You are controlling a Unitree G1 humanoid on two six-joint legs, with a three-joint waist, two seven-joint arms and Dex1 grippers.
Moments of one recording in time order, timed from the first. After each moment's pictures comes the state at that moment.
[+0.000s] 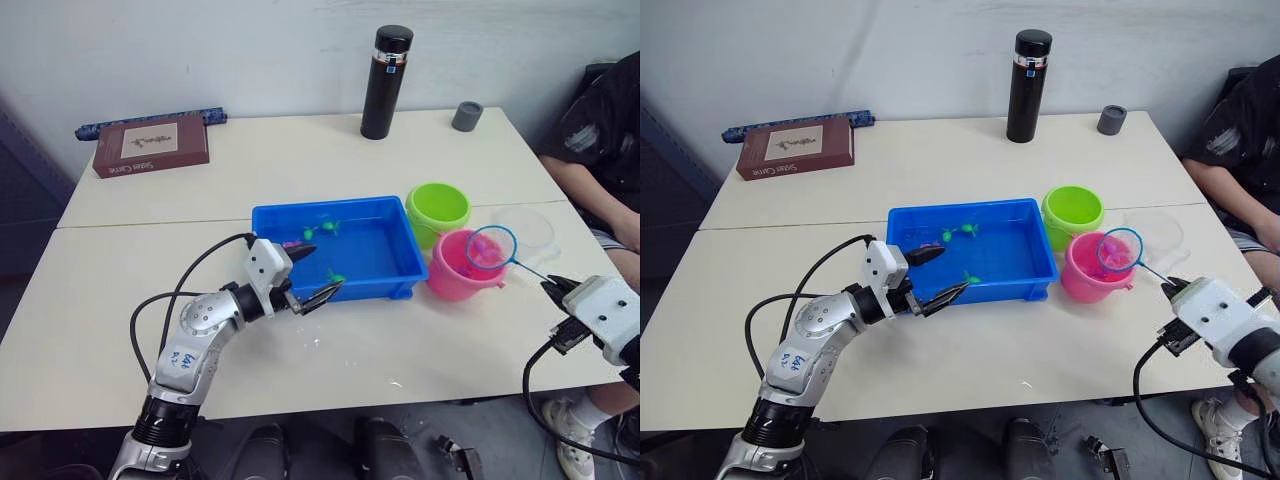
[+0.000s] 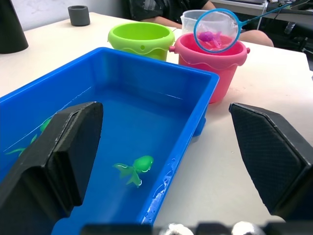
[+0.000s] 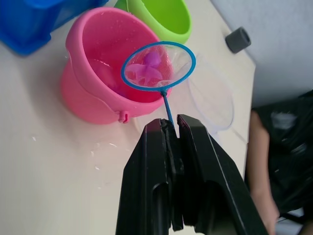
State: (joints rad) left arm -0.27 0.31 -0.10 -0.22 -0.27 0.29 -0.63; right arm 0.34 -0.81 -0.56 -0.49 0.01 0.15 0.65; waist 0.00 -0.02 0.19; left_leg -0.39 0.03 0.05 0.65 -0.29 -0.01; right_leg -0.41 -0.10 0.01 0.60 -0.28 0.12
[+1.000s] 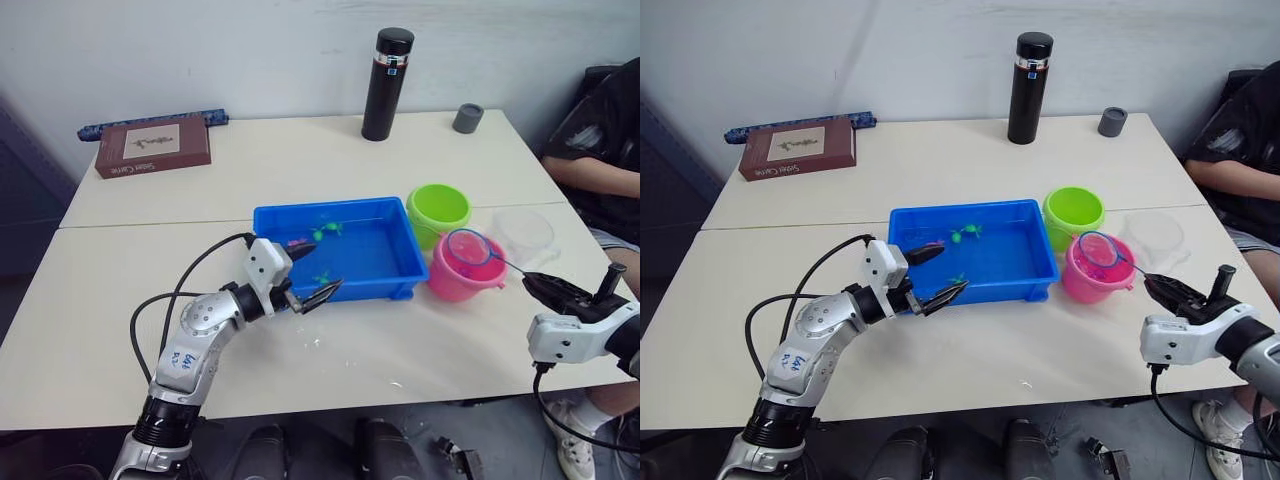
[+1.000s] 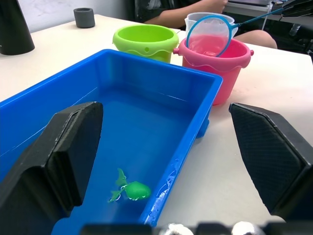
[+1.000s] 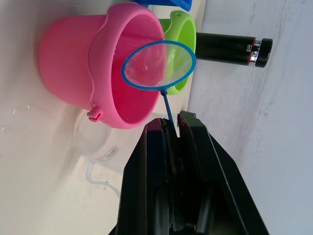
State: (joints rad) left arm -0.27 0.31 -0.10 -0.22 -0.27 0.28 -0.62; right arm 0.28 -0.97 -0.48 -0.22 -0.50 -0.50 0.46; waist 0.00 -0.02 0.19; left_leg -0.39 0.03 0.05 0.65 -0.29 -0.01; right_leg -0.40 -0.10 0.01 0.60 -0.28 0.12
